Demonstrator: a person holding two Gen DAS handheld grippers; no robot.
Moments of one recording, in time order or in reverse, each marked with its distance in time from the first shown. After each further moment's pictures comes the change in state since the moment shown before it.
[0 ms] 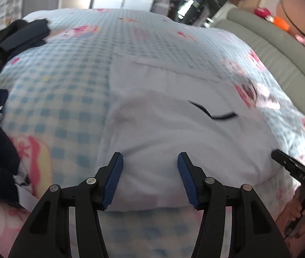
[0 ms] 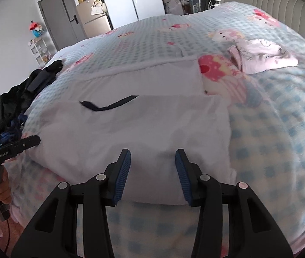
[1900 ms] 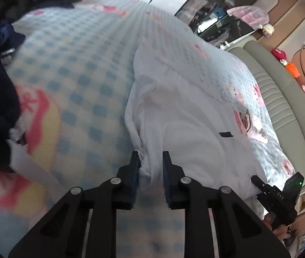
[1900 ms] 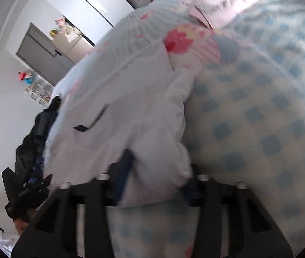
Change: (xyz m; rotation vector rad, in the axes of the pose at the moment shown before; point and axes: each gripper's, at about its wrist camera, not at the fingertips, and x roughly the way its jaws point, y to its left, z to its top) left arm 0.005 0.024 -0.025 -0.279 0.009 -0.132; right arm 0.016 -0.058 -0.005 0.363 0.032 0.176
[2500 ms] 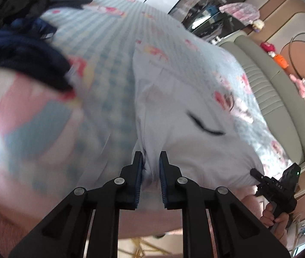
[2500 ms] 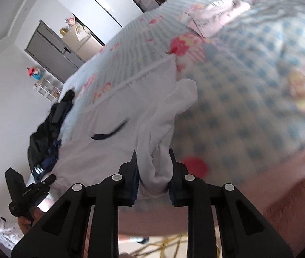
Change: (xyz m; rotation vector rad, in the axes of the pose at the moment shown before) left arm -0.089 0.006 -0.074 0.001 0.049 -0.009; right arm -0.092 -0.003 -0.055 -0.018 0.046 0.002
